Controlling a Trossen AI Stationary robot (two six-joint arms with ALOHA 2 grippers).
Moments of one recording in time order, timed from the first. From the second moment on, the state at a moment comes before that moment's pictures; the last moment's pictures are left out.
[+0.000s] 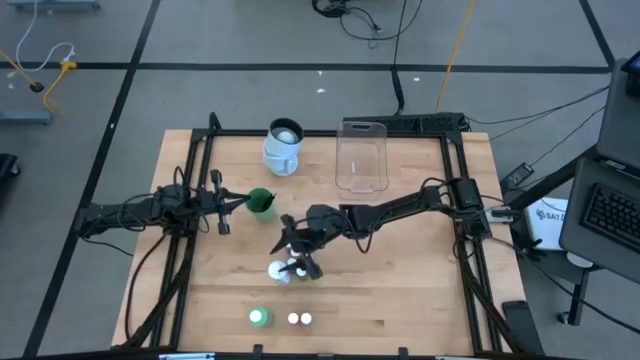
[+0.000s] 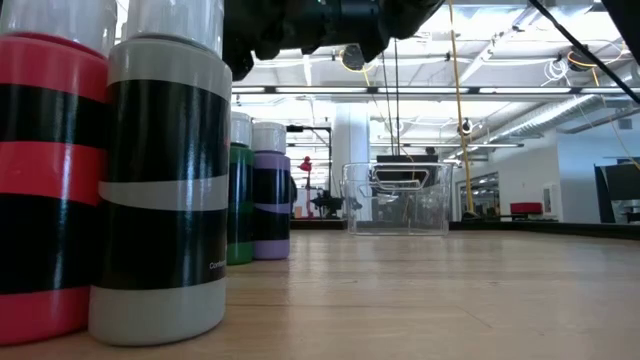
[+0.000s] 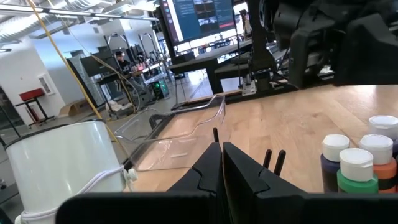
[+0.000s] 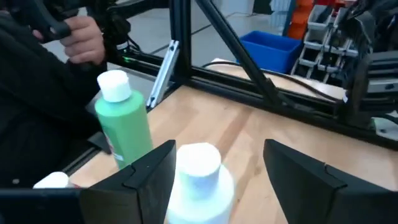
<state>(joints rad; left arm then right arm) 0.08 0.02 0.02 0.02 -0.11 0.28 0.13 2.04 1.44 0.35 -0.39 -0.11</state>
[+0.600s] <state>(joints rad) 0.08 0.02 0.02 0.02 -0.11 0.28 0.14 2.11 1.44 0.39 -0.37 -0.12</state>
